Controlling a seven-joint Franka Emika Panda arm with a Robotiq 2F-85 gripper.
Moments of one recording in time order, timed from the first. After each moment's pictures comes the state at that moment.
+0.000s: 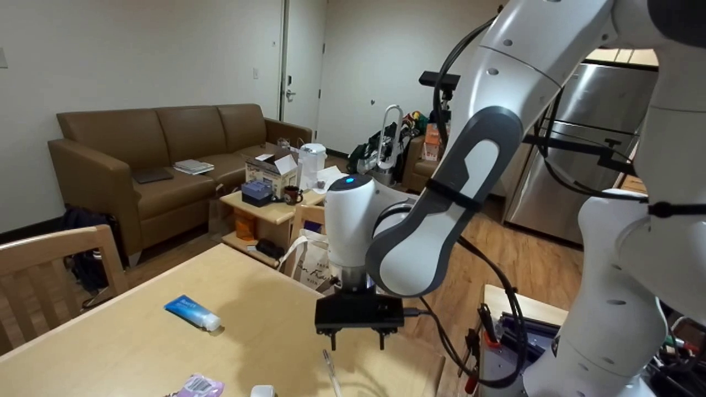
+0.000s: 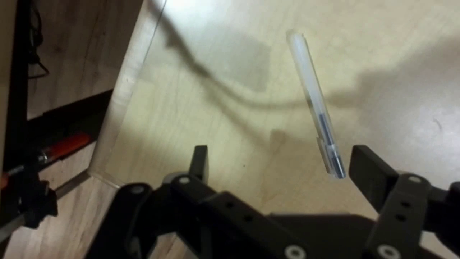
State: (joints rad) arm 0.35 0.22 -0.10 -2.59 0.02 2.63 1.43
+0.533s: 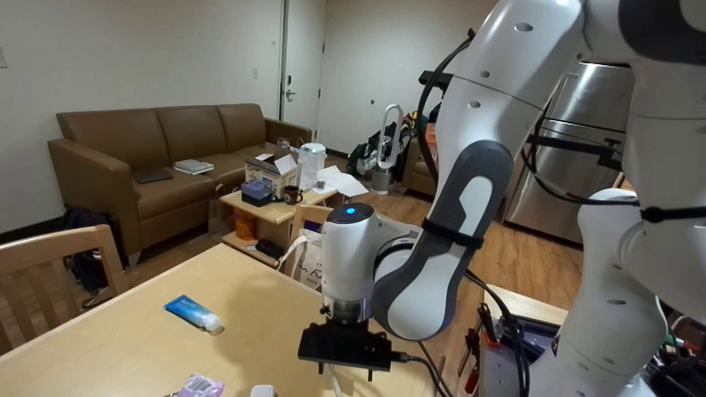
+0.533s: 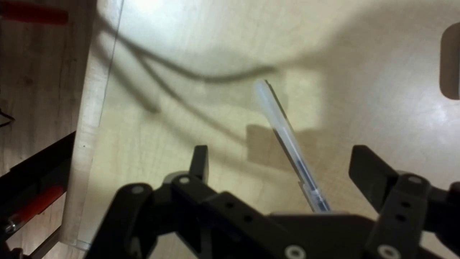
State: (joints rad) arm 0.36 0.34 -0.03 -2.59 0.01 2.82 1.63
